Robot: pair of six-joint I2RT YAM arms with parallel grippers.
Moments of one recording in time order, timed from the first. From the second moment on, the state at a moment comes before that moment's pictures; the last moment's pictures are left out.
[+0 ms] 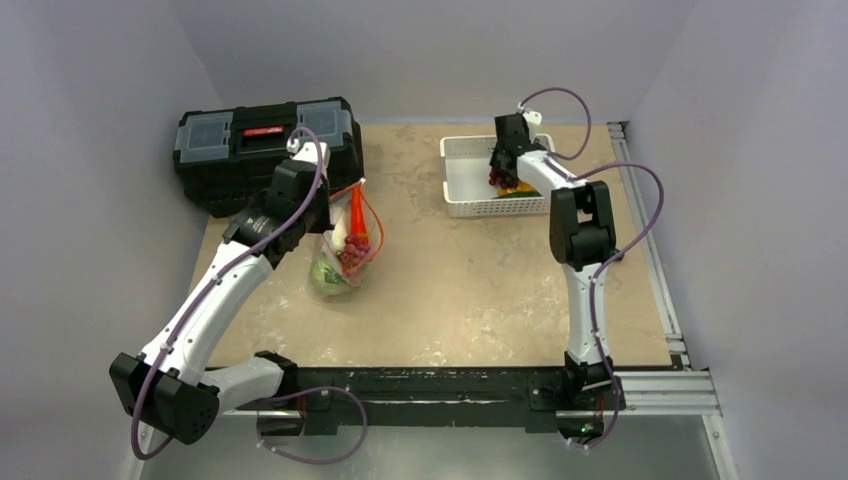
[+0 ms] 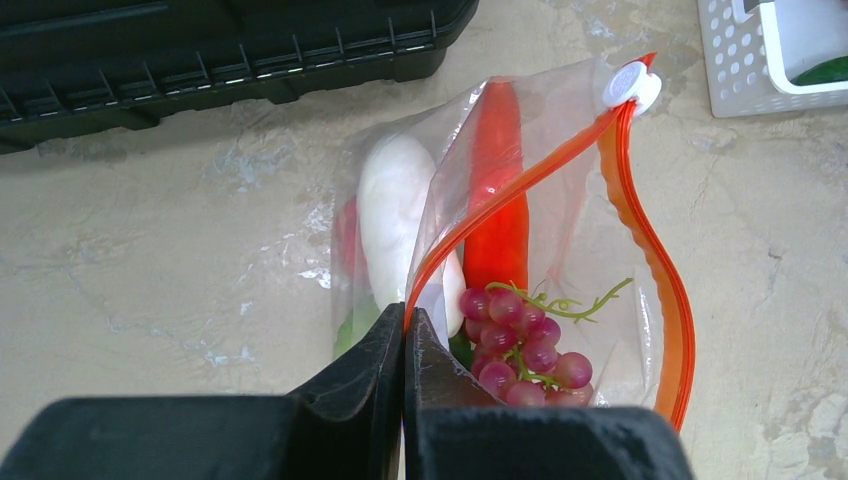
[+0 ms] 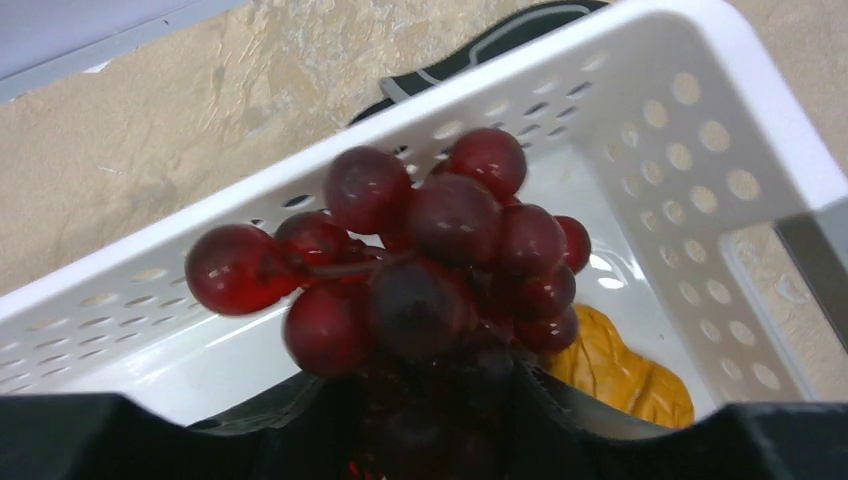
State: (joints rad) left arm -0.39 1.15 1.16 -0.71 -0.26 -0.25; right arm 0.24 2.31 1.84 -0.30 0.45 0.47
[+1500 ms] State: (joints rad) left arm -0.39 1.15 1.16 -0.72 -0.26 -0.25; right arm 0.39 1.70 1.21 0.17 -0.78 0.82
